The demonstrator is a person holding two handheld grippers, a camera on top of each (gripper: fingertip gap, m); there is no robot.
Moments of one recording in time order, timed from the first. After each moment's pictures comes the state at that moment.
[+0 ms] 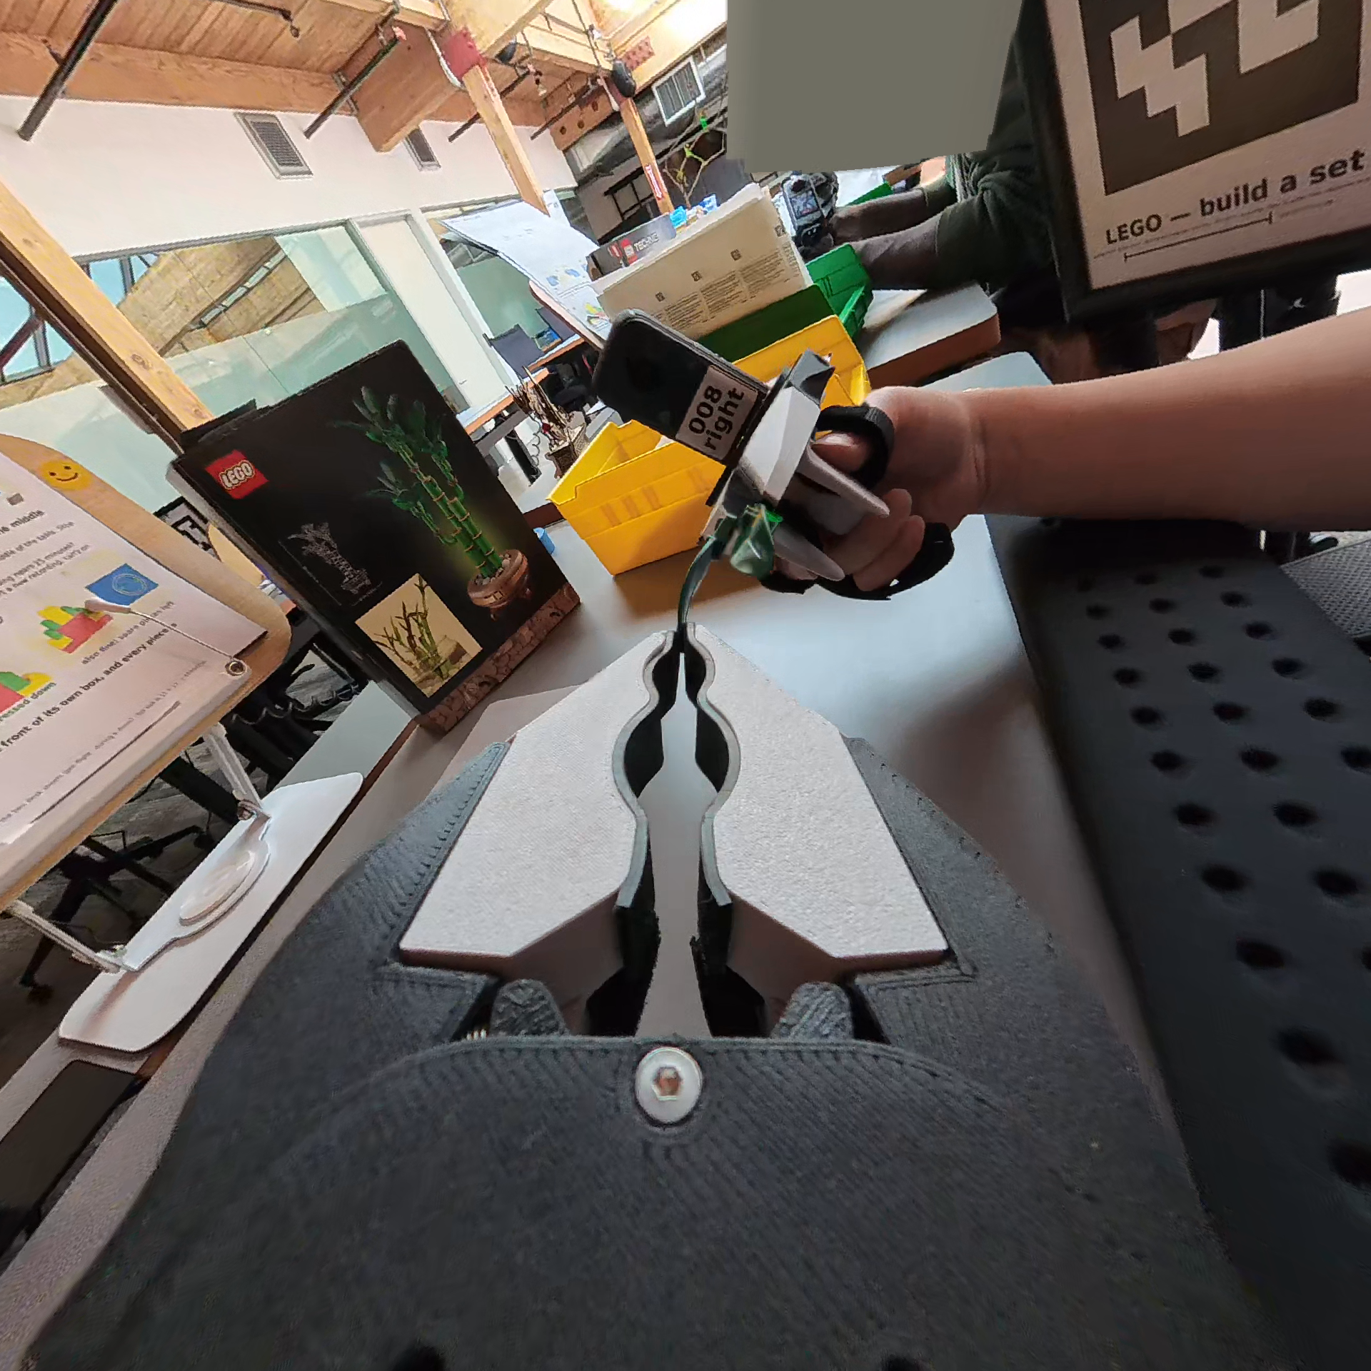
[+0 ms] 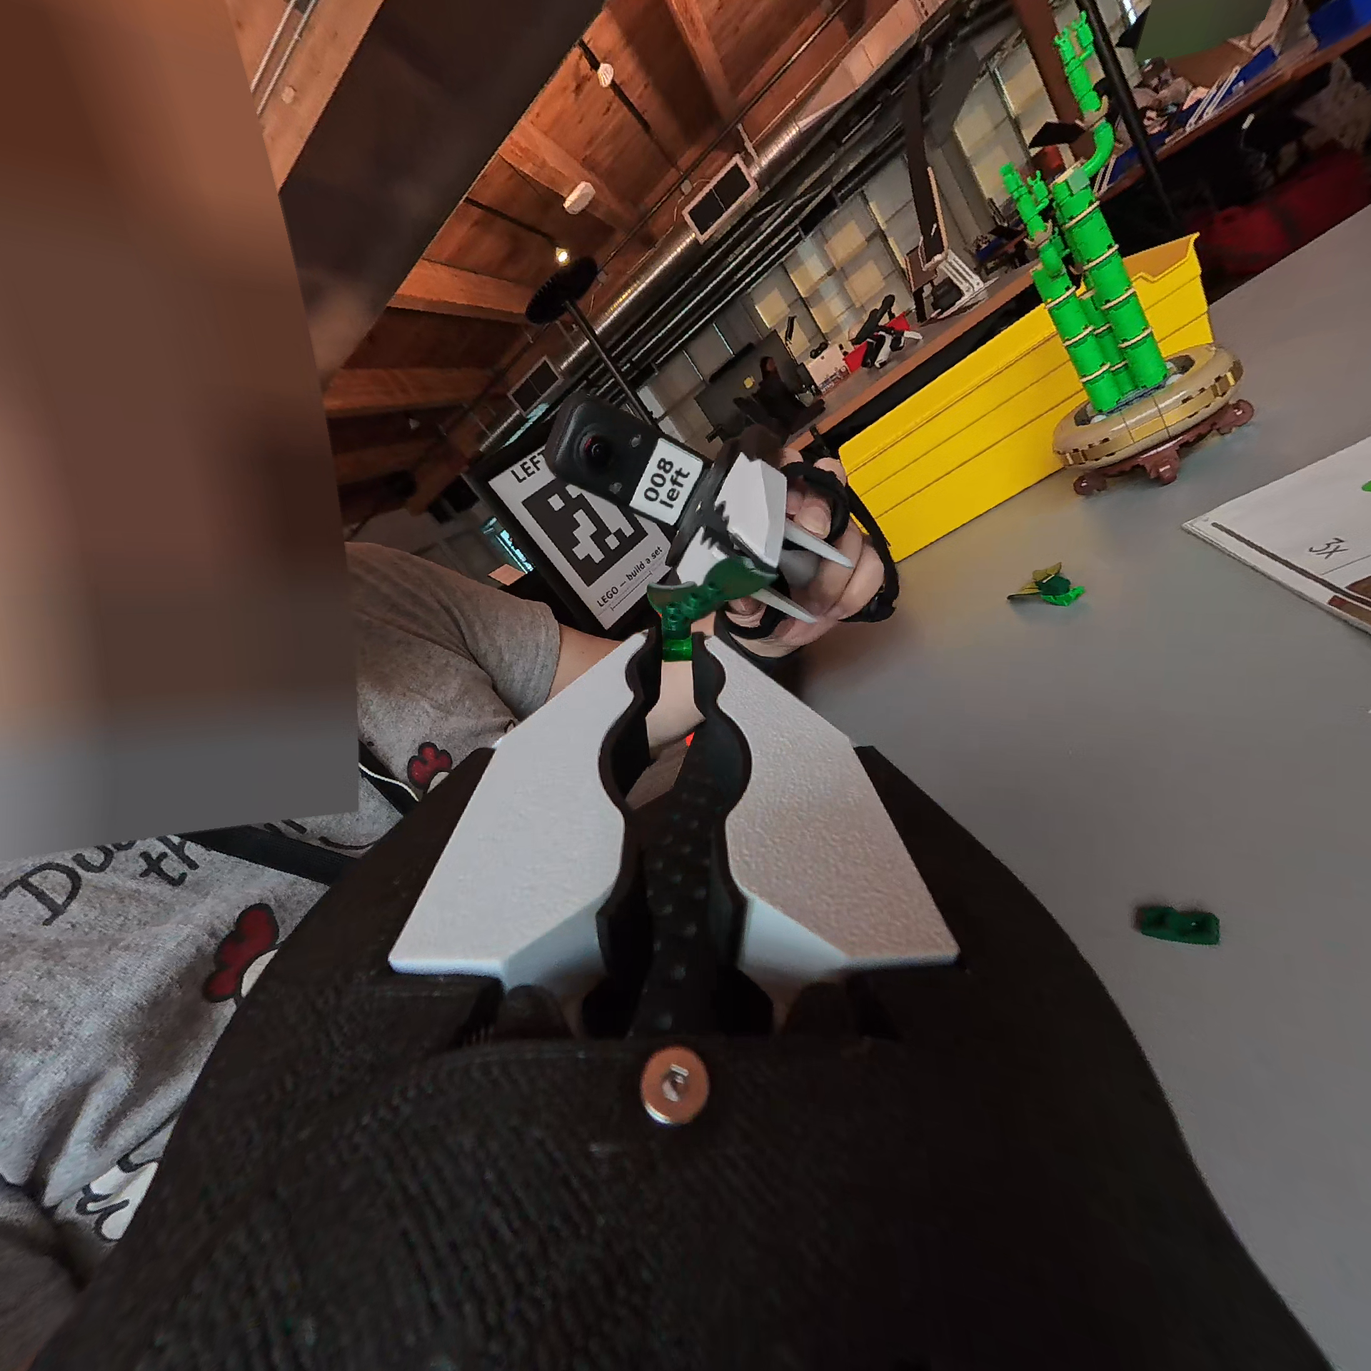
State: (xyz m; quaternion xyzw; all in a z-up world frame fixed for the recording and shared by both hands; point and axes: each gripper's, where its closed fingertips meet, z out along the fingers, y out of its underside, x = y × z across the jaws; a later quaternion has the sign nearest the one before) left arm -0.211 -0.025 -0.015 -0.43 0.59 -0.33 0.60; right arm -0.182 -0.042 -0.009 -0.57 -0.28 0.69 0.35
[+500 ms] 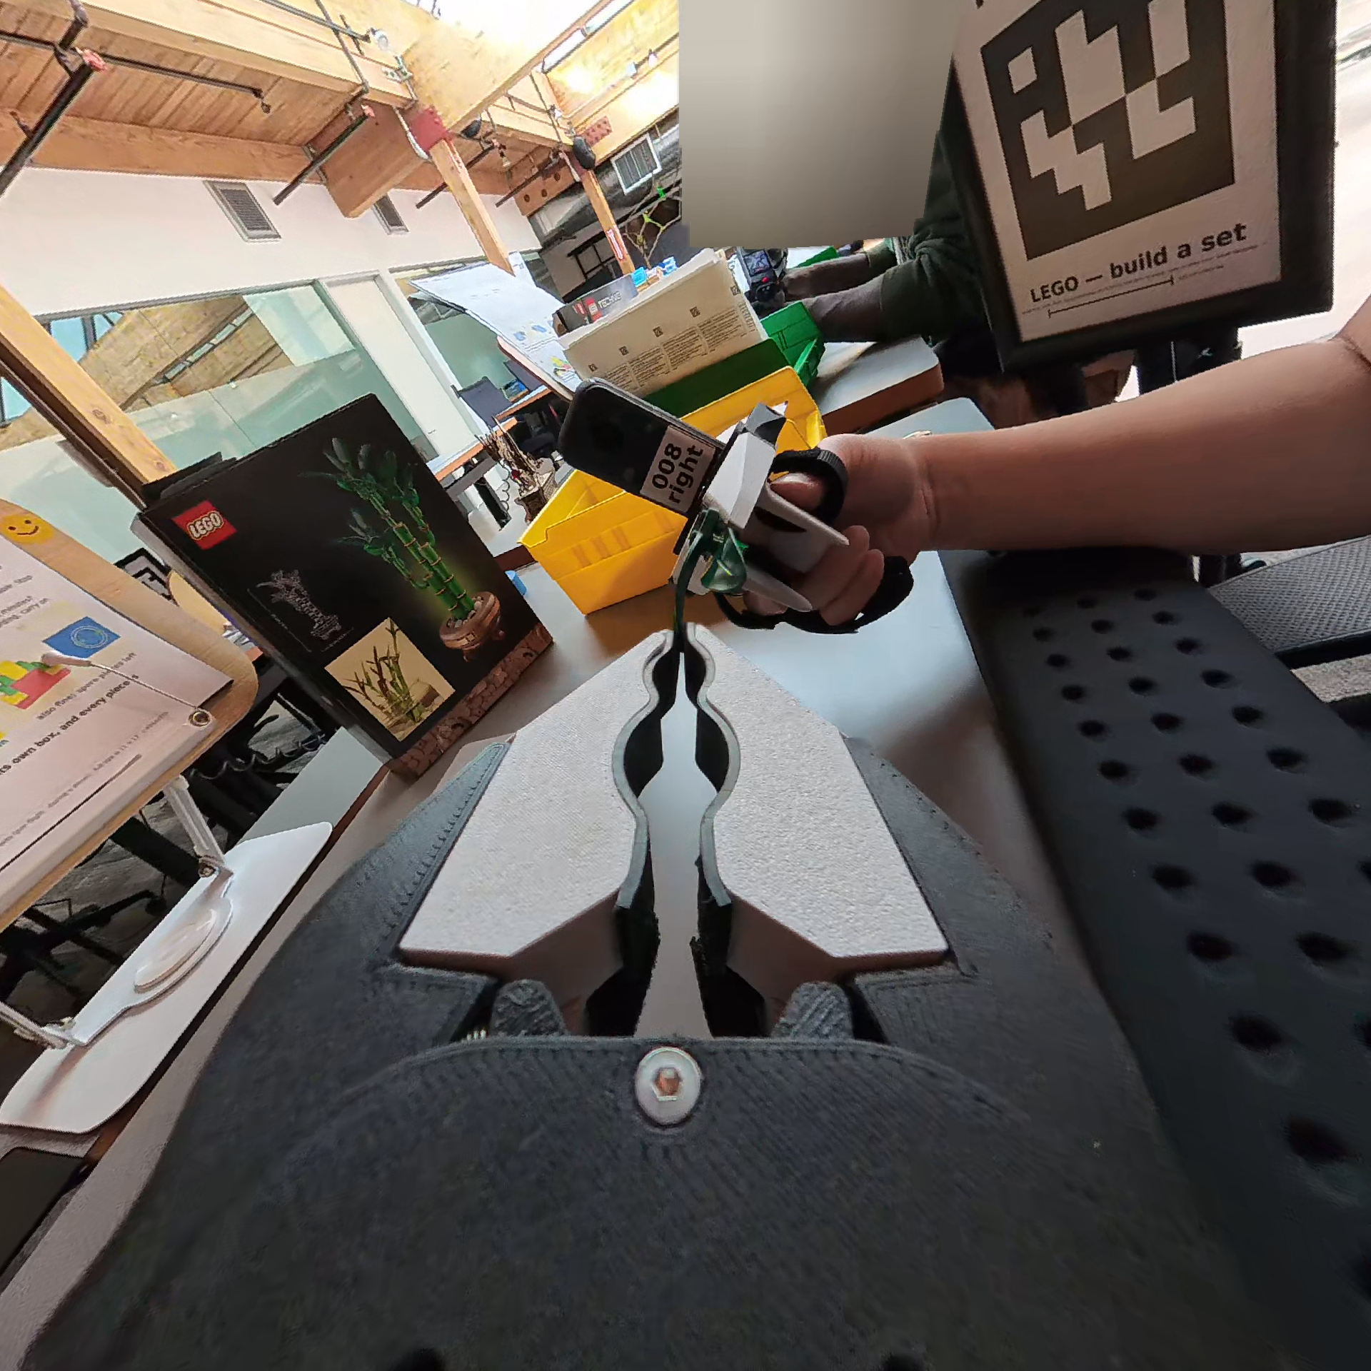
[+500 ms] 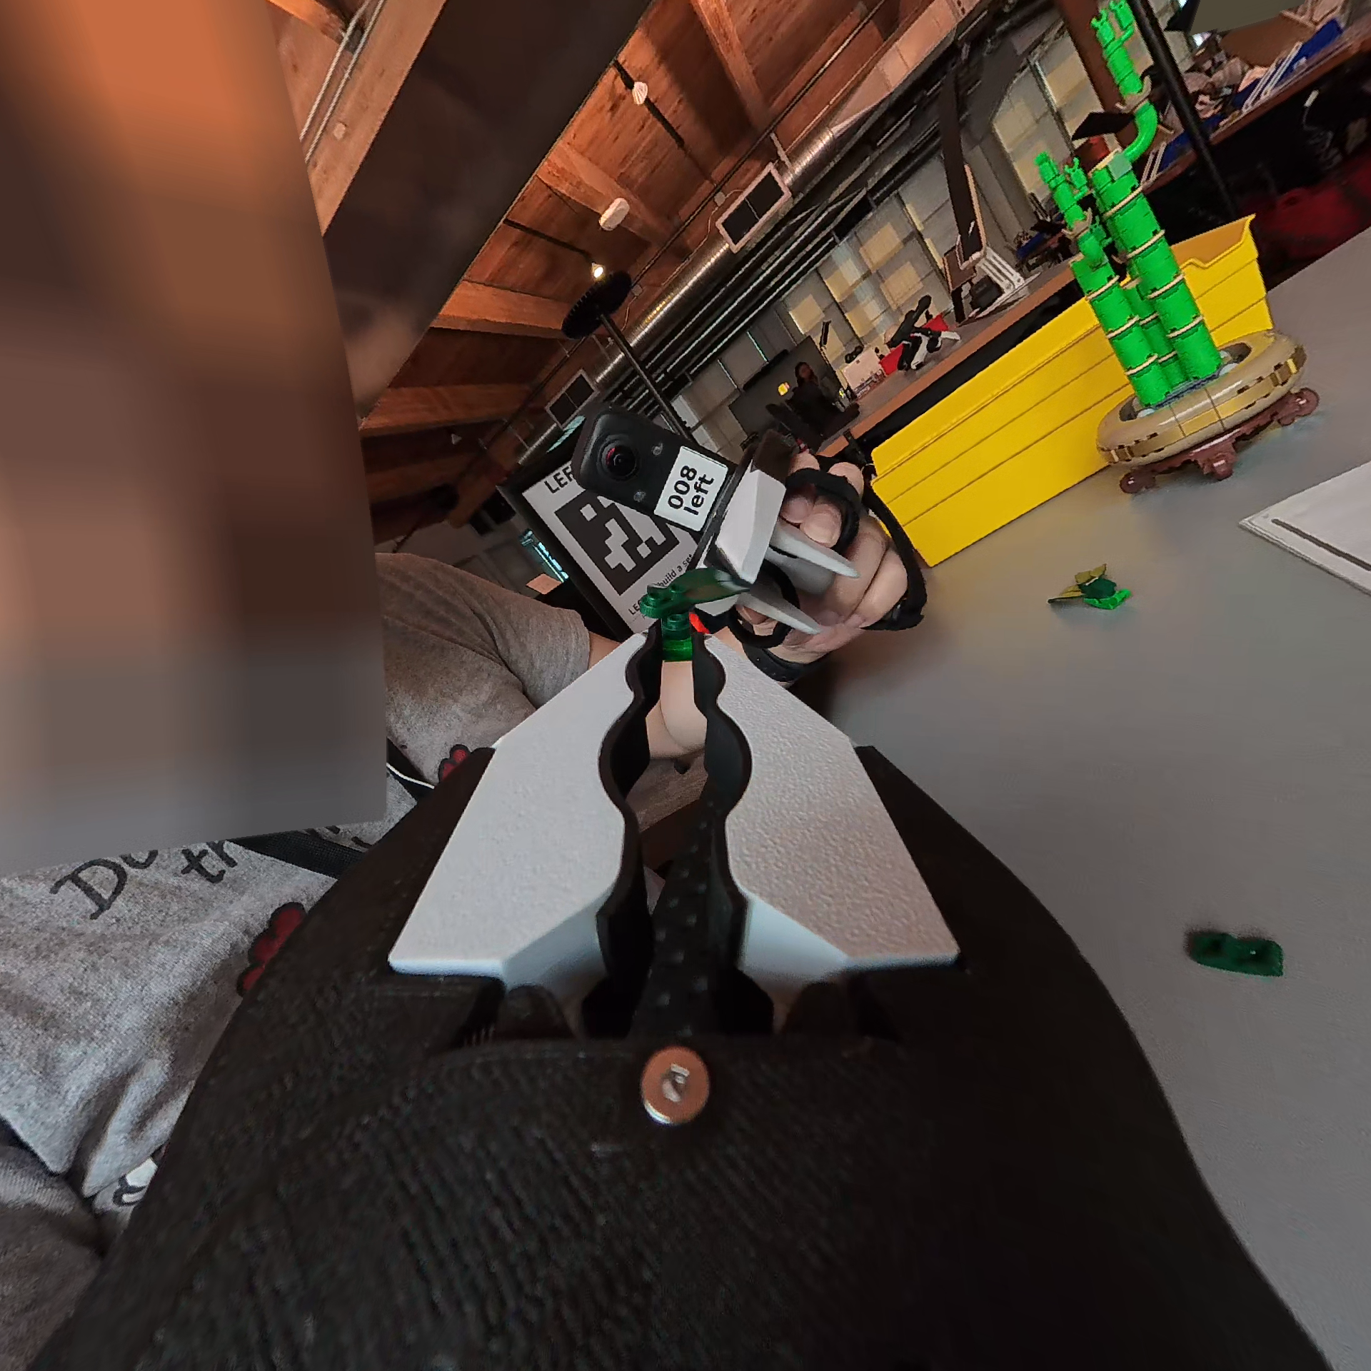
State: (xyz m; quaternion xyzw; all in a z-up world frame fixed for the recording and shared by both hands) left arm -0.212 -0.038 -0.011 -0.40 0.60 -0.36 0.60; right arm -0.185 -0.045 -0.006 -0.56 -0.27 0.71 0.33
